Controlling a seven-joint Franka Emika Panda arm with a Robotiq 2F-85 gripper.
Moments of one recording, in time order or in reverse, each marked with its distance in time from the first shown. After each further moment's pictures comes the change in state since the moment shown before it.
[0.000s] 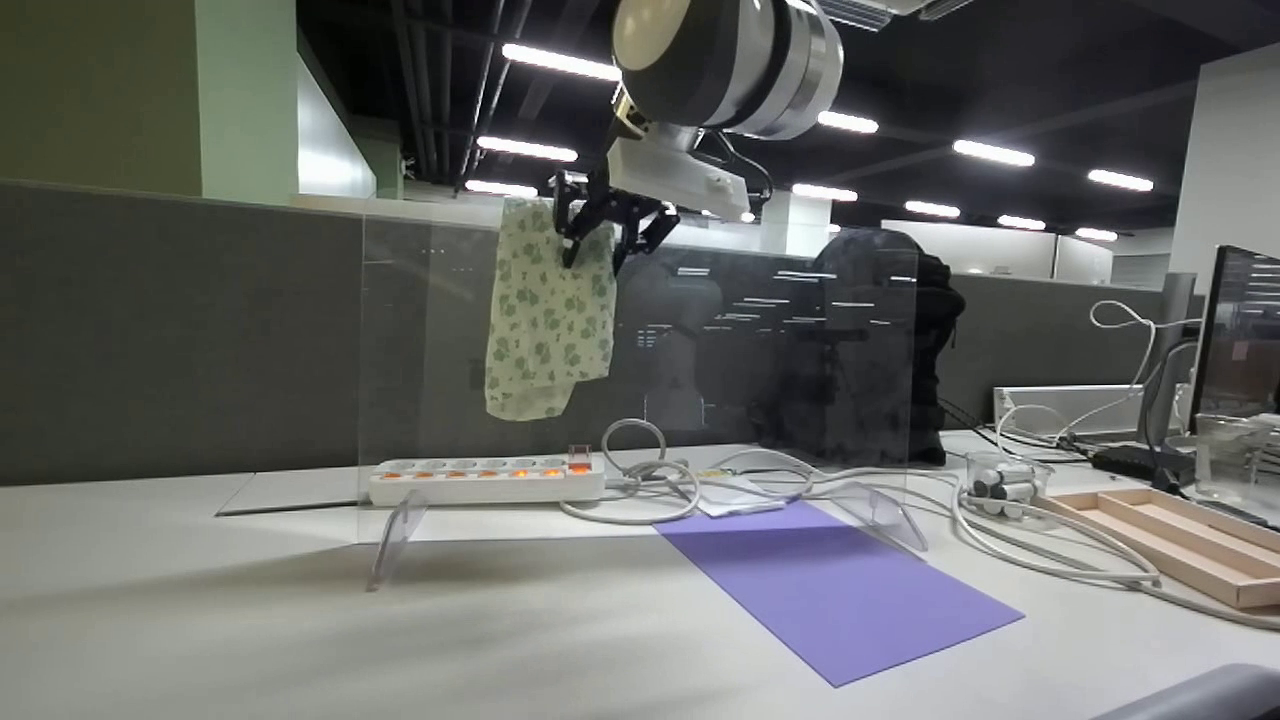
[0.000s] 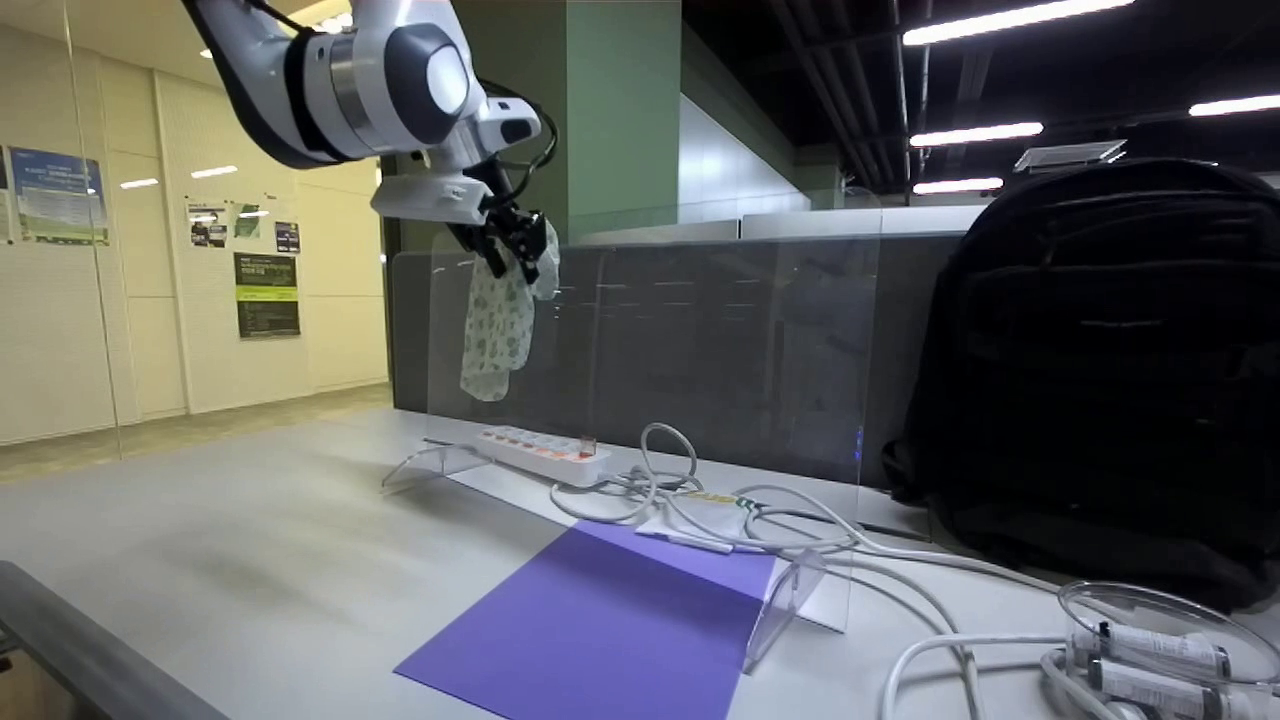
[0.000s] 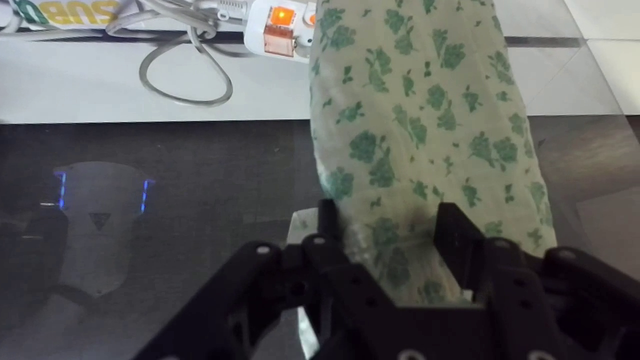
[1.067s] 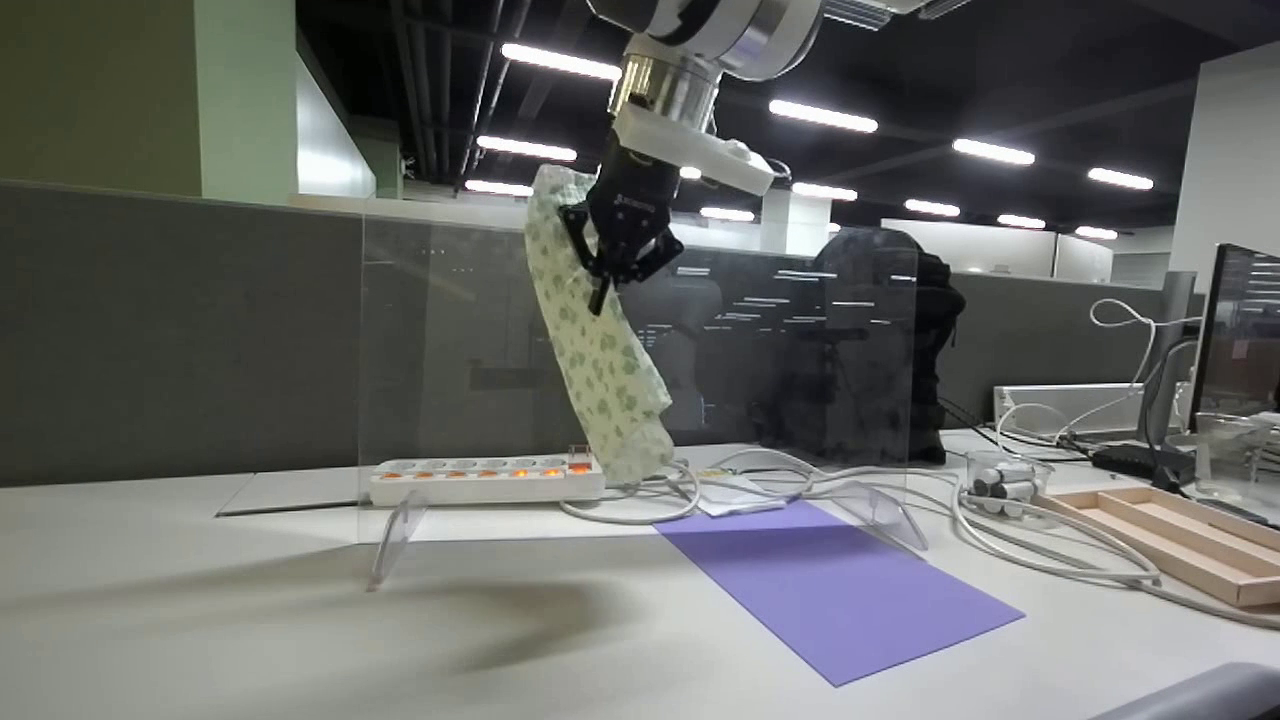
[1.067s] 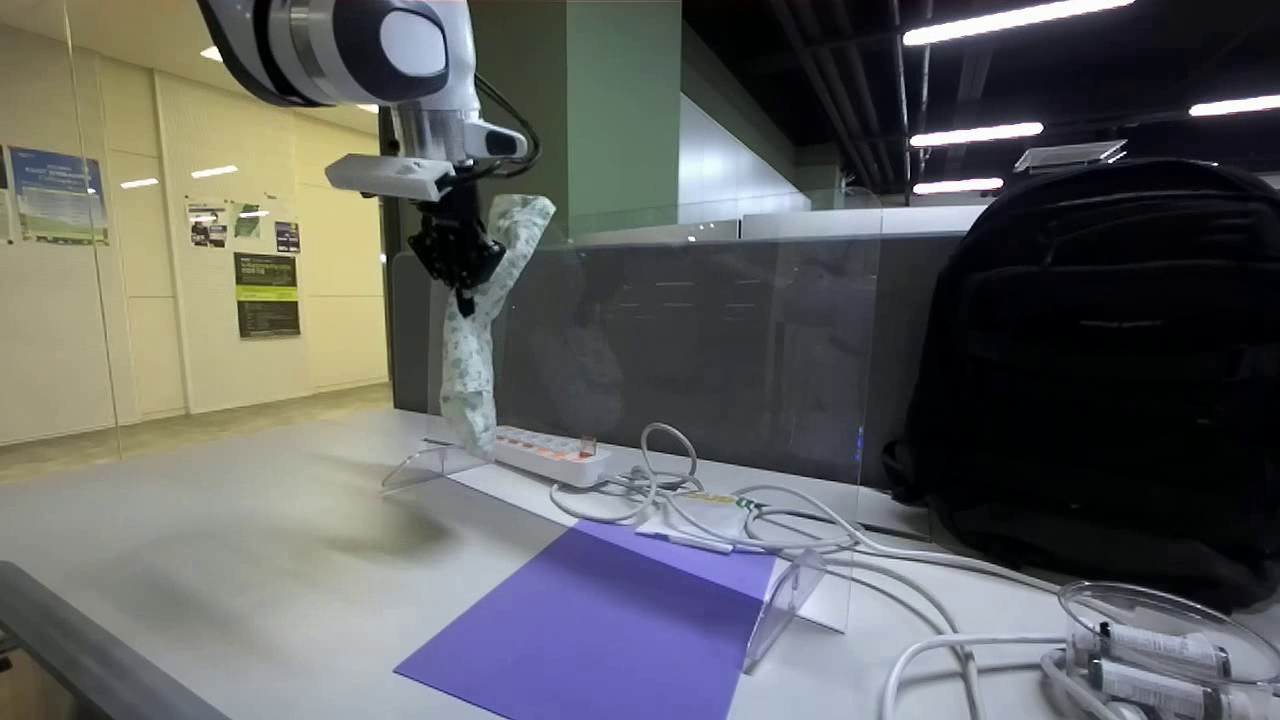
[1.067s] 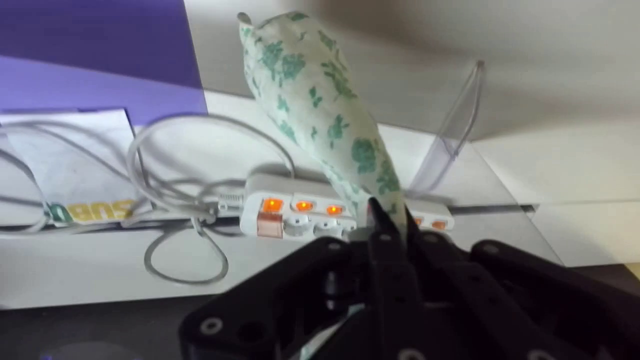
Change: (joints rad) arm -0.037 -0.090 0.090 0.016 0.338 -0.524 -0.228
